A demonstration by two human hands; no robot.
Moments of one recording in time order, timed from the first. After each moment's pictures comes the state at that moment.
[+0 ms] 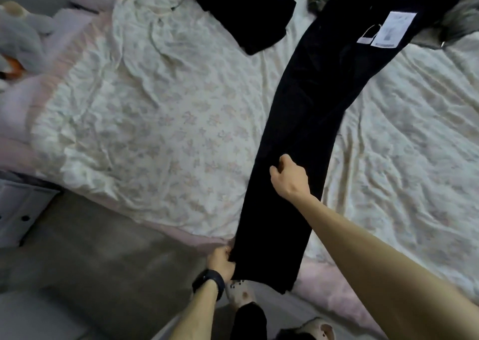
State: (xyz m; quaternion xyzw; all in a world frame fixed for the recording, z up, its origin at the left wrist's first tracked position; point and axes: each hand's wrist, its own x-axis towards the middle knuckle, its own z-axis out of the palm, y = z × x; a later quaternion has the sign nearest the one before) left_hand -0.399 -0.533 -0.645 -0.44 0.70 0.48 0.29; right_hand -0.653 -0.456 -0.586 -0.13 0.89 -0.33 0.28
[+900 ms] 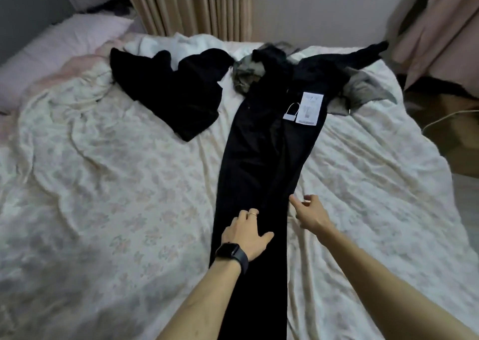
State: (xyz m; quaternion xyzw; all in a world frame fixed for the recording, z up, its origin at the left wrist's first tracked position) left_hand -0.731 -0.560 -0.572 -0.15 0.93 0.26 0.20; right_hand -0.833 -0.391 -0.575 0.13 0.85 -0.43 0.28
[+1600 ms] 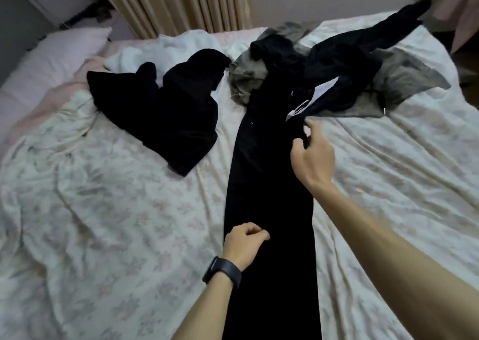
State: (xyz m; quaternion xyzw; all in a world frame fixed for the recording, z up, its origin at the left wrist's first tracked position) left_hand -0.871 -0.634 -0.594 -0.28 0.72 0.57 0.28; right_hand -1.055 -0.491 -0.543 0.02 0.87 -0.49 -0.04
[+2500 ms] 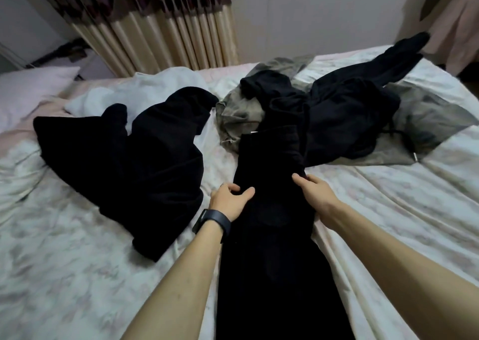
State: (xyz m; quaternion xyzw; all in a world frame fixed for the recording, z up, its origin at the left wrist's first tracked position) left_hand -1.142 -0.725 -0.648 -0.29 0.83 0.46 0.12; right_hand -1.191 -0.514 -0.645 0.14 0.72 -0.63 0.25
